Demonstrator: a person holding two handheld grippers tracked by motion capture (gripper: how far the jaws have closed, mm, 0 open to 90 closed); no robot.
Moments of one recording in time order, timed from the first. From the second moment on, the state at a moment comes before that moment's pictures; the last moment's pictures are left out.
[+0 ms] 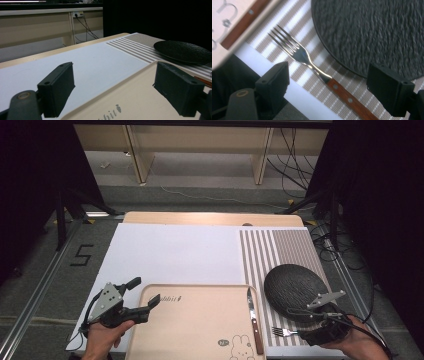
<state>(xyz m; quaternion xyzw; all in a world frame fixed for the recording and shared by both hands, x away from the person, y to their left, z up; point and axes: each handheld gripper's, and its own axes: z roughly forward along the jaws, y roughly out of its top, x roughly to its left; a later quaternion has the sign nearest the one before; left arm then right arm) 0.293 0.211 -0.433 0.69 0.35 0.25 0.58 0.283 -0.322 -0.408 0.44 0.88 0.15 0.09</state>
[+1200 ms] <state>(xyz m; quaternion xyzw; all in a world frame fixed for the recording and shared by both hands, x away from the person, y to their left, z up) 0.293 0.210 -0.434 0.69 0.35 0.25 0.59 0.294 -0.337 -0.446 0.40 0.91 0.04 0.08</state>
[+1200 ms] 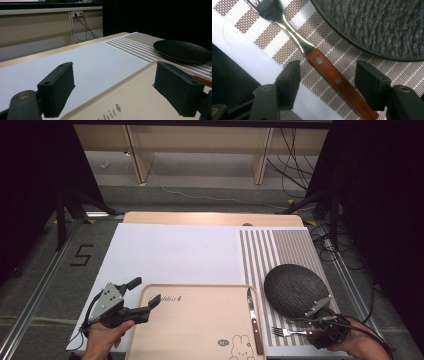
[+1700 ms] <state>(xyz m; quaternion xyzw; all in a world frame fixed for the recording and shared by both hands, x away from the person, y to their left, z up) 0.293 0.211 -0.434 0.69 0.35 0.25 0.58 0.299 -0.335 -0.447 0.36 0.93 0.02 0.07</state>
